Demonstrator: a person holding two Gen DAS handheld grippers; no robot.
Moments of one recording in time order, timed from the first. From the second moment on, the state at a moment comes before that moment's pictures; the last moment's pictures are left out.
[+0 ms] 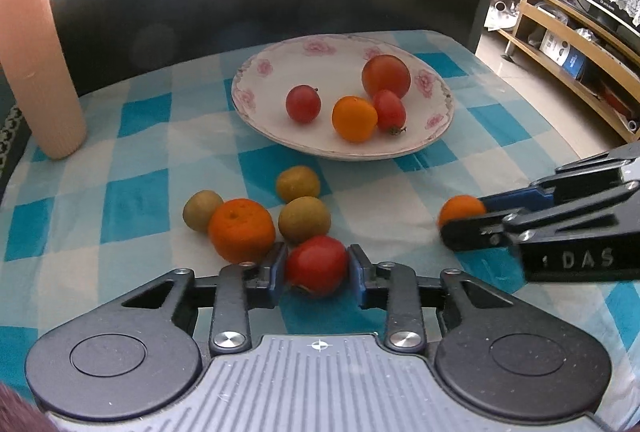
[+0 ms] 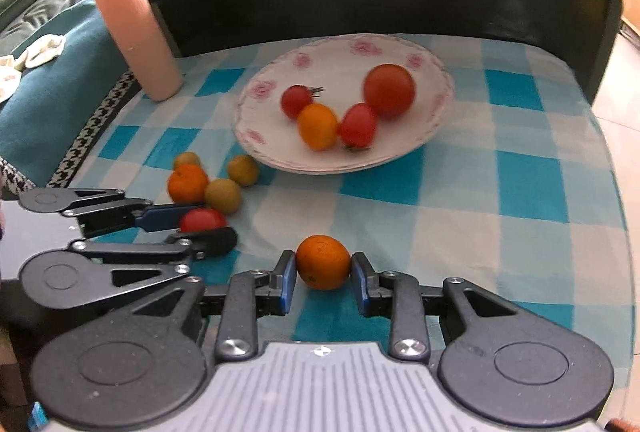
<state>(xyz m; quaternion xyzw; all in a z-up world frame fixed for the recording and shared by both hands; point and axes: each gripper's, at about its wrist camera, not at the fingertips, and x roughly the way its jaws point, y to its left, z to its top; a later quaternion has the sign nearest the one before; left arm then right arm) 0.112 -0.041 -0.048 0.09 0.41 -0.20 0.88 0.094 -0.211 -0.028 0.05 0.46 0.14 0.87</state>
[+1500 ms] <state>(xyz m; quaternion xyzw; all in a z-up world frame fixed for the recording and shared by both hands) 0.081 -0.036 -0.044 0.13 0.43 -0.24 0.86 0.088 -0.196 -0.030 0.00 0.45 0.16 0.88</state>
